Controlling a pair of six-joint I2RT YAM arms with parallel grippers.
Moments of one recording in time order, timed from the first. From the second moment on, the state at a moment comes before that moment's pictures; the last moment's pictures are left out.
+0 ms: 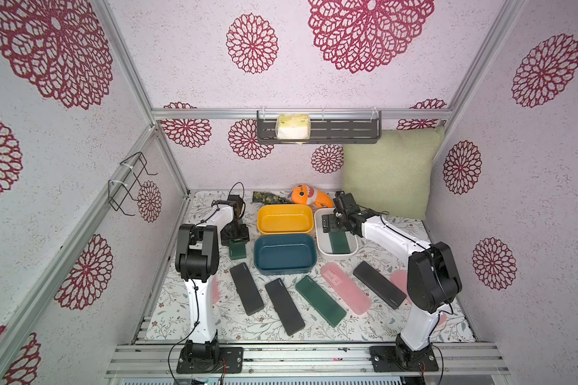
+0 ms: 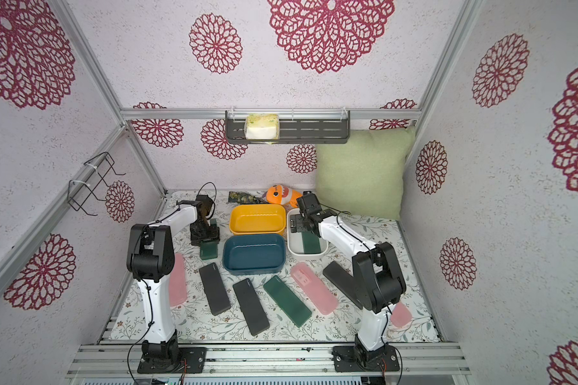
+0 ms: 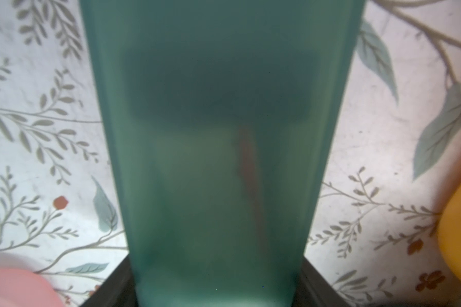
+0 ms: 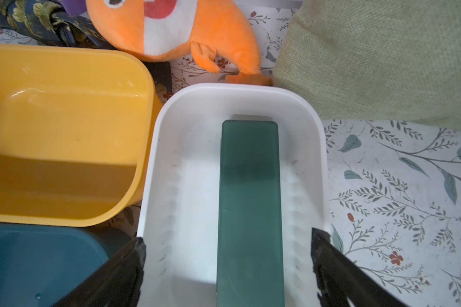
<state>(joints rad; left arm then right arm) -0.09 2.20 1.69 -0.97 -0.09 -0.32 0.47 1.82 1.43 -0.51 0.21 0.28</state>
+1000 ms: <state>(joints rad) -0.34 2.01 1.99 -1.19 -0.17 -0.49 0.34 1.74 1.36 -0.45 0.12 0.23</state>
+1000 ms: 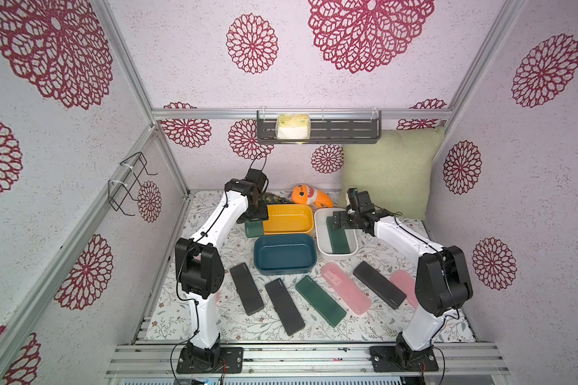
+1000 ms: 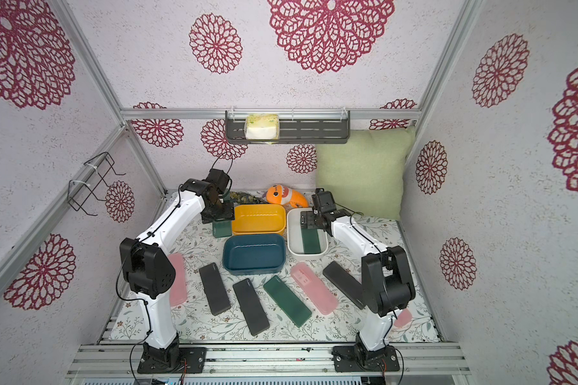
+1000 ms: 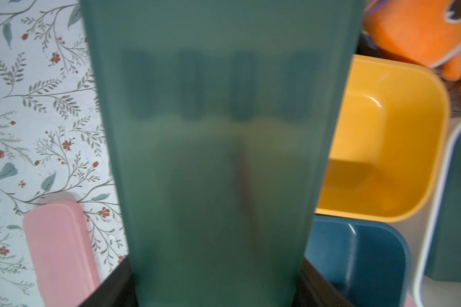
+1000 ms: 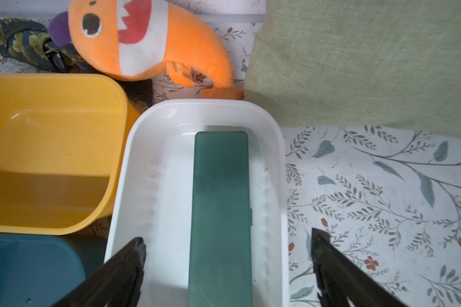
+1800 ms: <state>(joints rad) -0.64 2.30 2.31 -1.09 0.13 -0.70 0.15 1.65 1.28 -0.42 0.00 0.12</state>
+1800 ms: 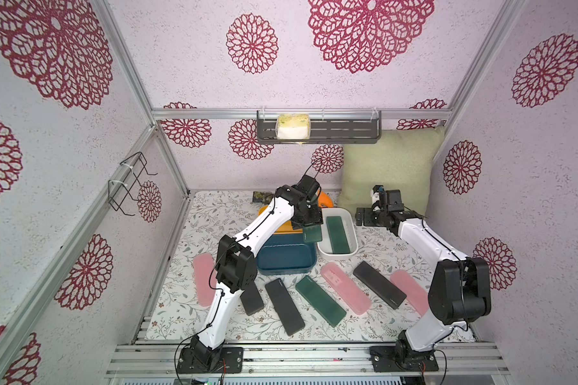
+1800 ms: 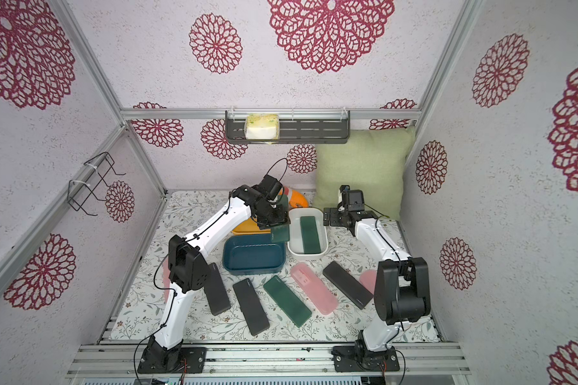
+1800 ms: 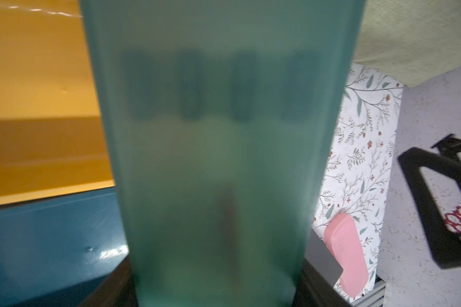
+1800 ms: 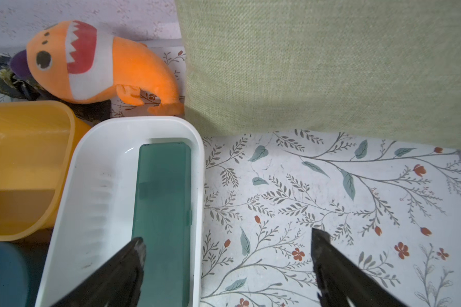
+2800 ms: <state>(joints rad) -0.65 2.49 2.39 -0.82 0.37 -0.76 0.08 1.65 1.22 -0.40 -0.06 0.09</state>
